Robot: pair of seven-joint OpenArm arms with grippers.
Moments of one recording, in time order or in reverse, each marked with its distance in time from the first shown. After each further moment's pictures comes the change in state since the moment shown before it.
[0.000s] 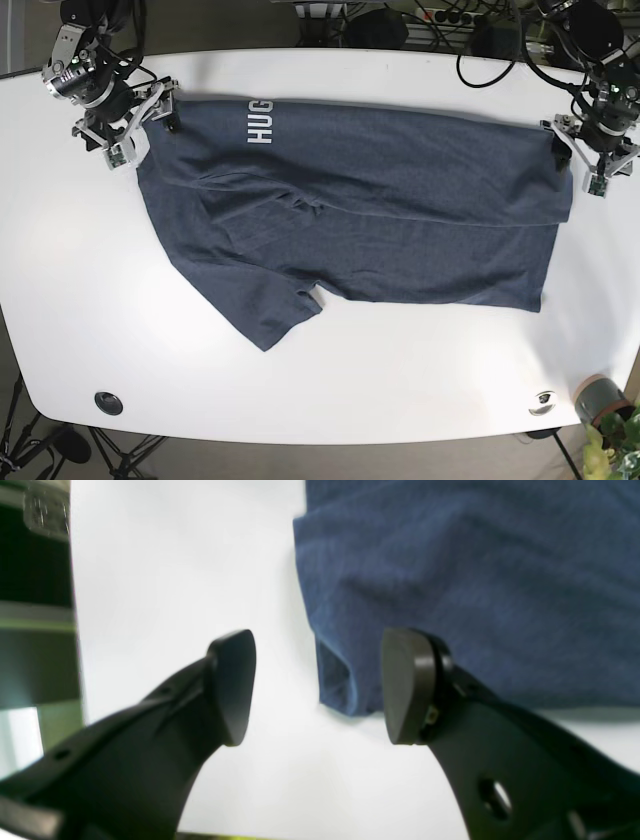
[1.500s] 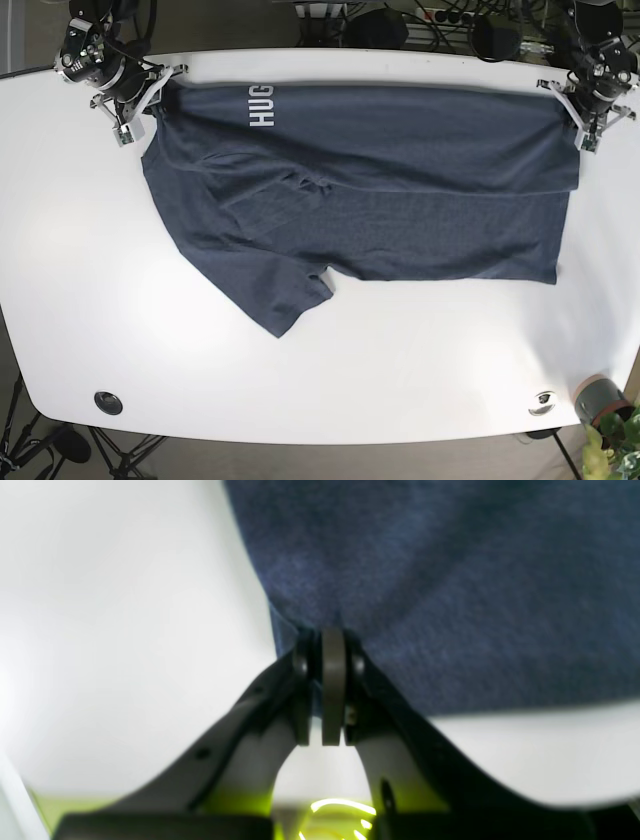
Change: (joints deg) left arm 9.3 -2.3 0.1 -14.1 6.5 0.0 -12.5; right arm -3.0 -0.5 -0.1 -10.8 1.8 1.7 2.2
